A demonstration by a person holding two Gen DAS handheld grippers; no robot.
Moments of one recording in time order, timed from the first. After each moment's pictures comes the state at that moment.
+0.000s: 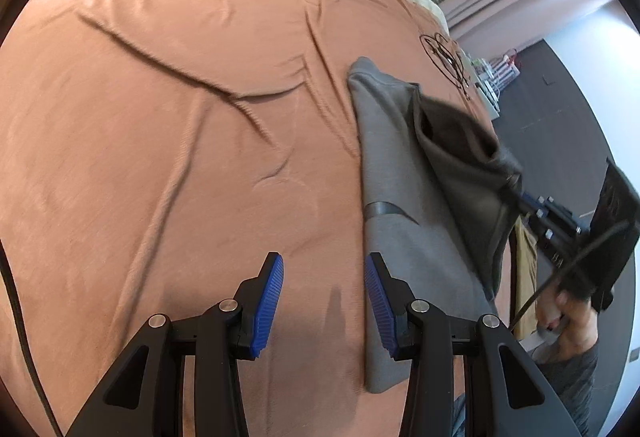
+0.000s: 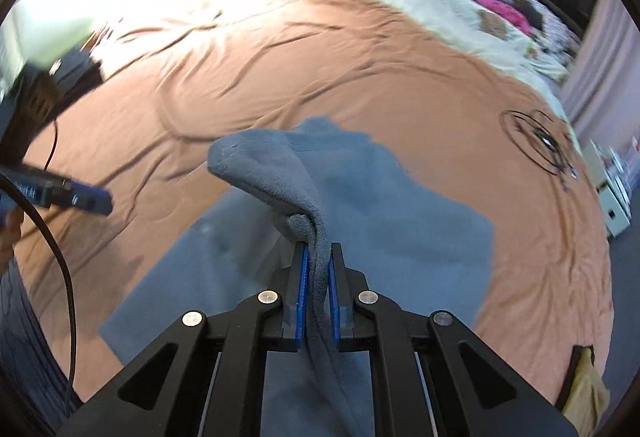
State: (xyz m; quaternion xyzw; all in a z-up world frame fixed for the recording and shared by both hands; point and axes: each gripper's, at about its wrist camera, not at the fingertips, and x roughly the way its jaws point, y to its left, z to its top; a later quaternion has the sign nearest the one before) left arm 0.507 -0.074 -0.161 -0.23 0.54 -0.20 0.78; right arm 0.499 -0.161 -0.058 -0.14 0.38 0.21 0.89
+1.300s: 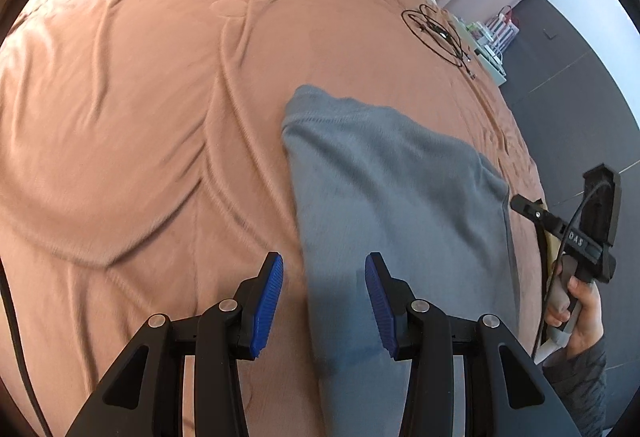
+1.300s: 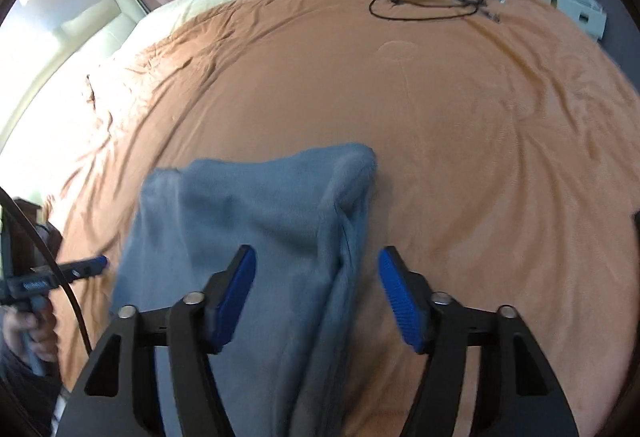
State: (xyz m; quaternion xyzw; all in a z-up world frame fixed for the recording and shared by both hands) left arm 0.628 -0.164 -0.162 -0.14 0.55 -0.22 0.79; right arm 0.610 -0.301 -0.138 0.17 0.45 0.15 0.86
